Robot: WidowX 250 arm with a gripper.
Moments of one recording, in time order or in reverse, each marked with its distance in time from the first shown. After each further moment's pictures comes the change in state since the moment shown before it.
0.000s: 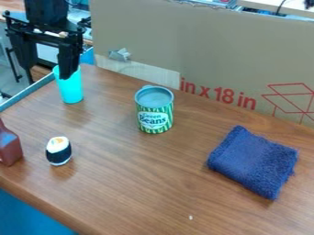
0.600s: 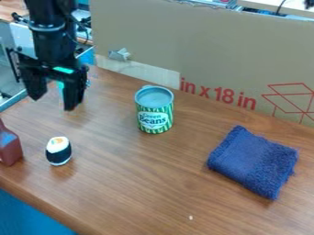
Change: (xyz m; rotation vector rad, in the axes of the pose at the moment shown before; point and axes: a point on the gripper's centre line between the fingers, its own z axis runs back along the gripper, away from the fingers) arm -0.006 -0.005 -0.047 -0.017 0.022 -0.088
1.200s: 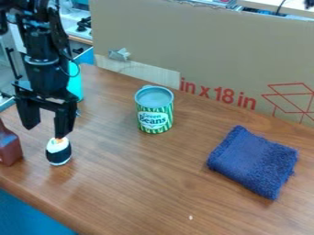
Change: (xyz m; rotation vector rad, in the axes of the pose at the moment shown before) arm -0.008 0.011 -0.051 -0.046 0.140 -0.013
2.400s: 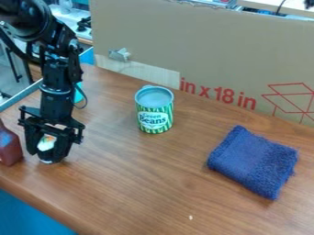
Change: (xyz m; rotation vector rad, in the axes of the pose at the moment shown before) arm 0.000 0.002 -0.046 0.091 0.165 0.089
